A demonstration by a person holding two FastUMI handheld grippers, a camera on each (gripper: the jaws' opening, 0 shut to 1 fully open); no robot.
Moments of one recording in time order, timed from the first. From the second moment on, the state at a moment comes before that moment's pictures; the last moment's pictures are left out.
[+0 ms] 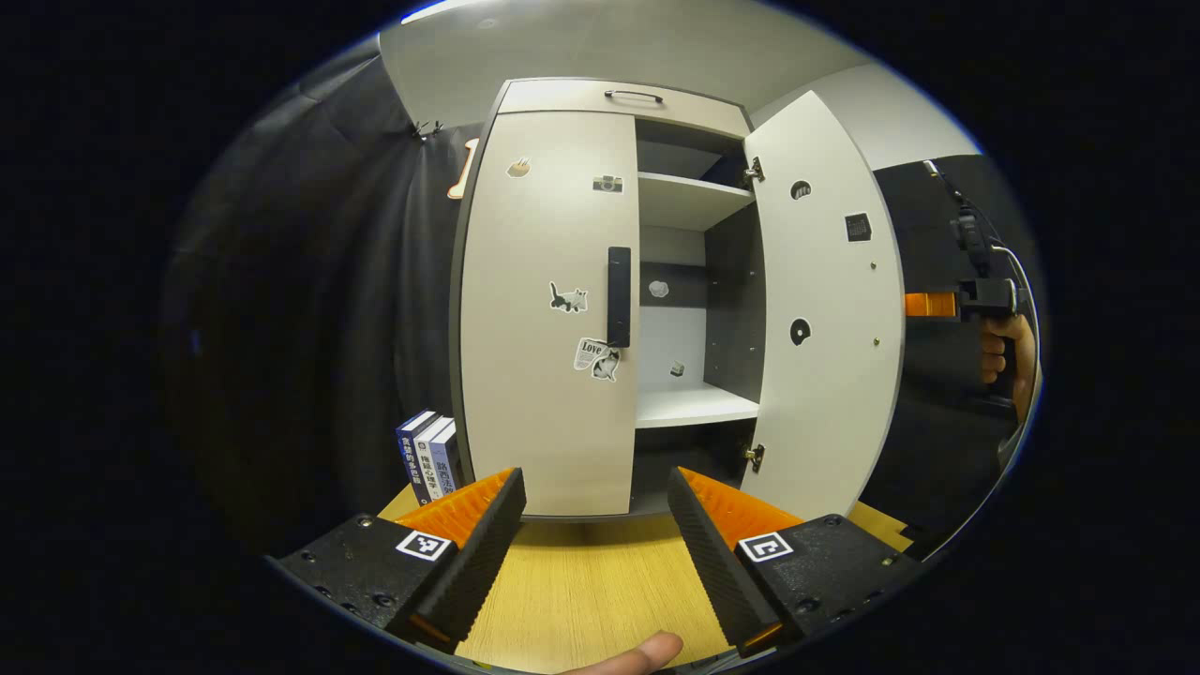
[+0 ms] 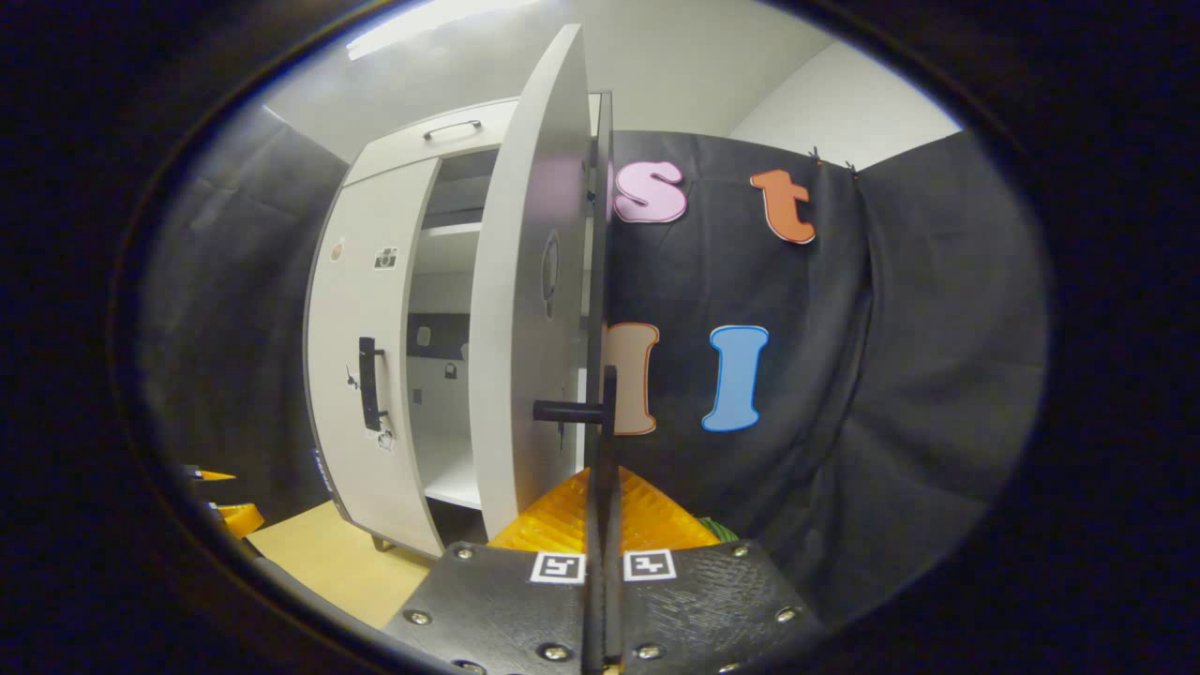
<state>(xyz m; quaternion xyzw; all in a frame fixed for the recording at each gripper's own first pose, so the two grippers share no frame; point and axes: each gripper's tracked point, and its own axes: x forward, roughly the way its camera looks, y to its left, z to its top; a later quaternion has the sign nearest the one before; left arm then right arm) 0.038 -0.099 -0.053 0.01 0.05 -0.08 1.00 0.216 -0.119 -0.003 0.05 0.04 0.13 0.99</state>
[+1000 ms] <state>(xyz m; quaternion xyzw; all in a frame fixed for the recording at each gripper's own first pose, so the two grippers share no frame) 0.155 -0.104 -0.009 0.01 0.03 -0.10 0.99 0.063 -0.139 -0.037 0.09 -0.01 0.08 0.99</state>
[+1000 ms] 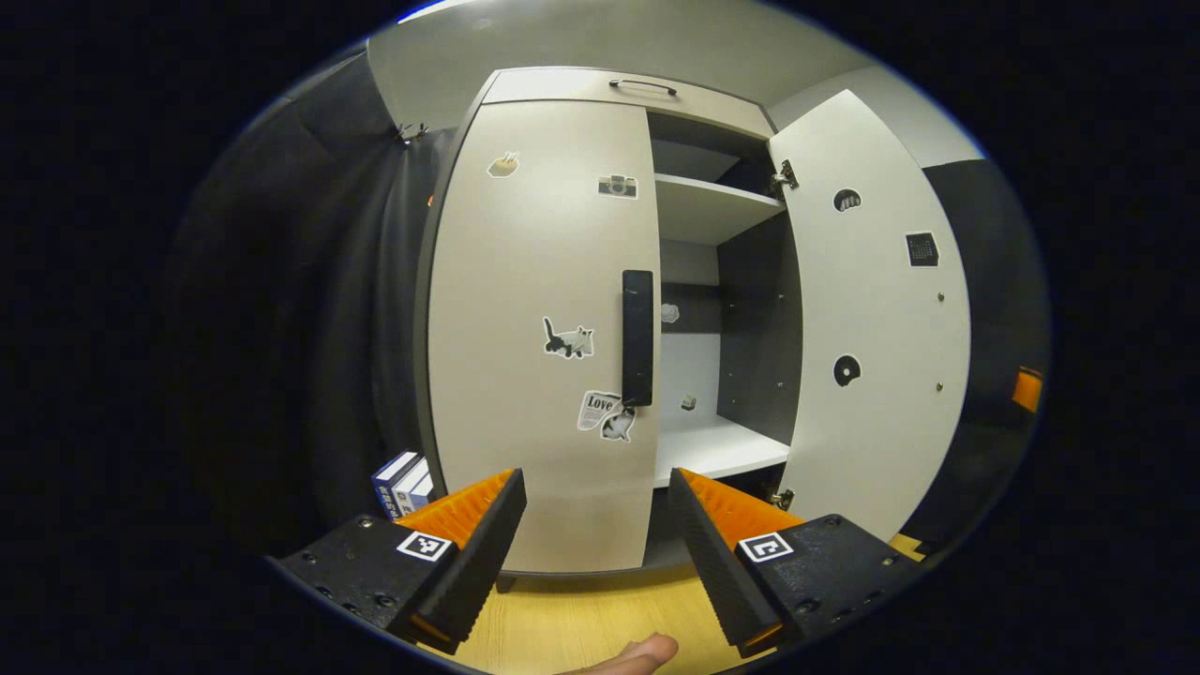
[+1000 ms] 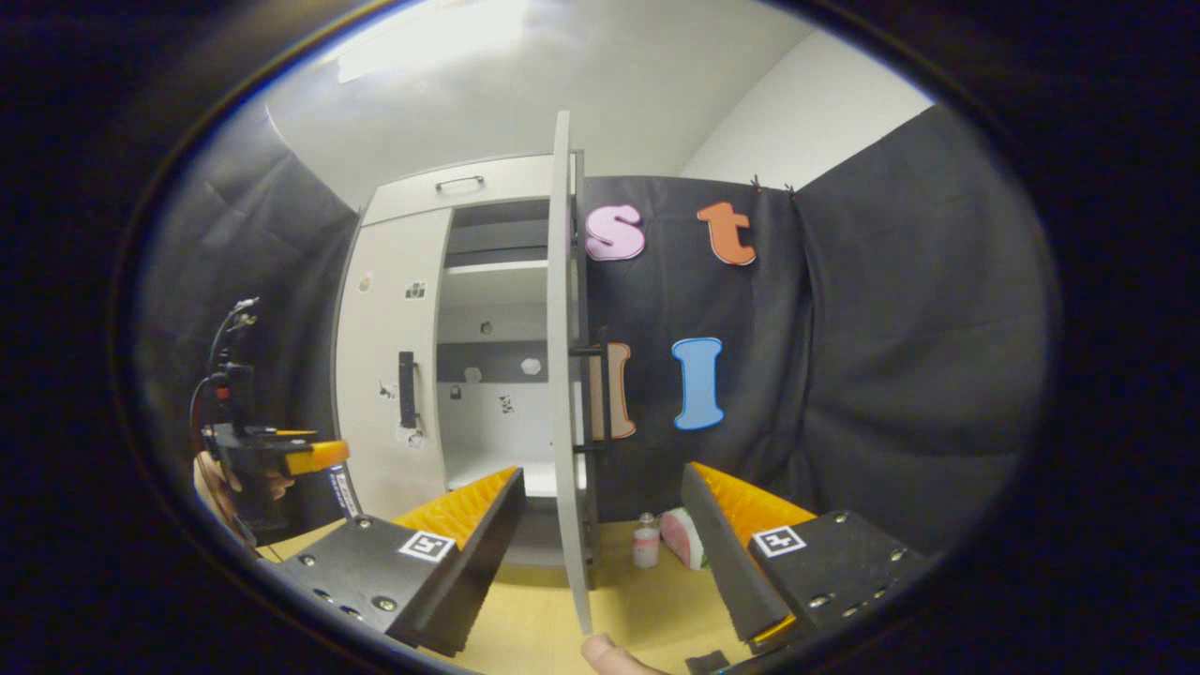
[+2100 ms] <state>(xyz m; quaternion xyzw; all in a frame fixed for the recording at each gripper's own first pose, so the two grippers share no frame) 0.310 -0.159 0.060 0.00 0.00 -0.10 0.99 -0.022 -0.078 -0.116 0.06 0.02 0.13 0.99</state>
